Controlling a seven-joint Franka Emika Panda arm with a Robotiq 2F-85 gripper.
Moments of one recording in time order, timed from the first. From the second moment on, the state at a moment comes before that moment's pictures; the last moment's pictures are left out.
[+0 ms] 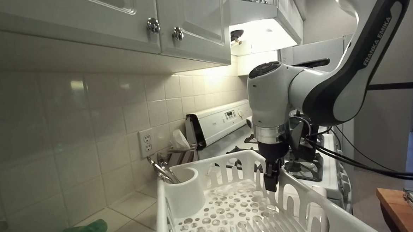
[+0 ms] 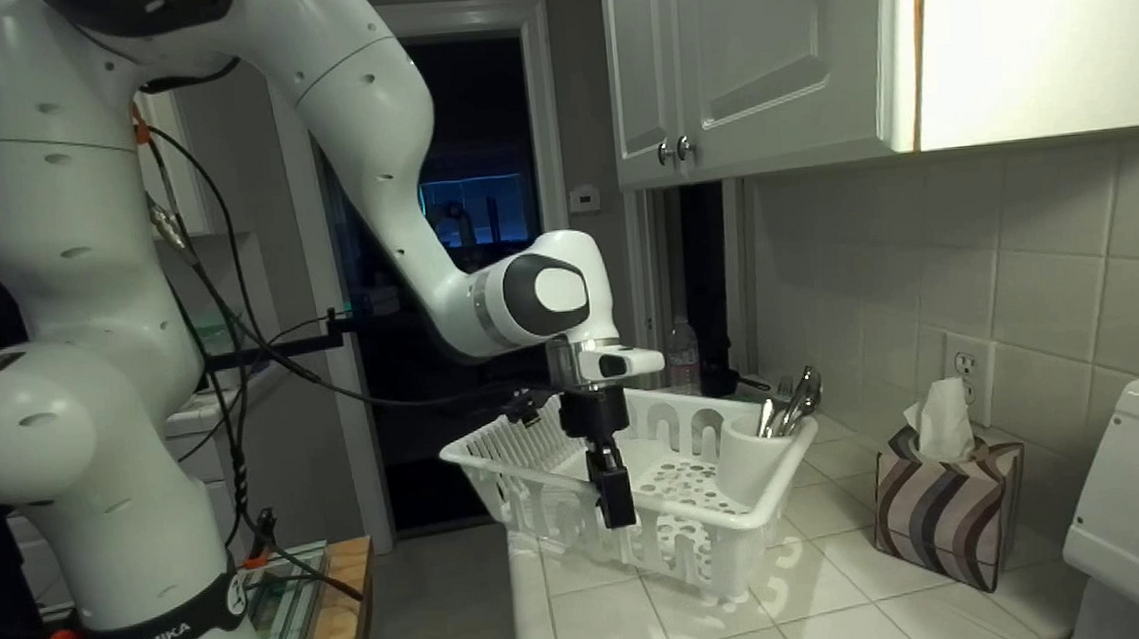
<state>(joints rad) 0.03 0.09 0.04 -2.52 -0.63 2.49 0.72</state>
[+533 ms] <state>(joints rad) 0.03 0.14 -0.02 -2.48 -0.79 2.58 0.72</state>
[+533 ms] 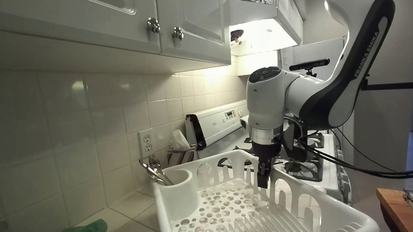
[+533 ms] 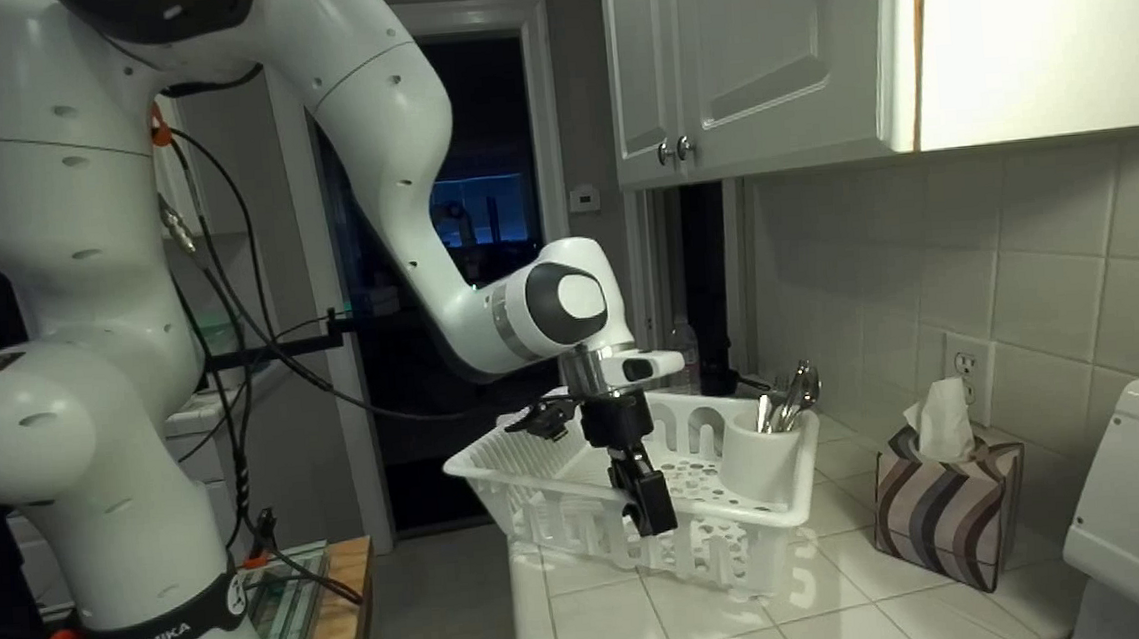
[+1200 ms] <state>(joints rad) 0.03 0.16 -0.05 -2.46 -0.74 2.64 0.72</state>
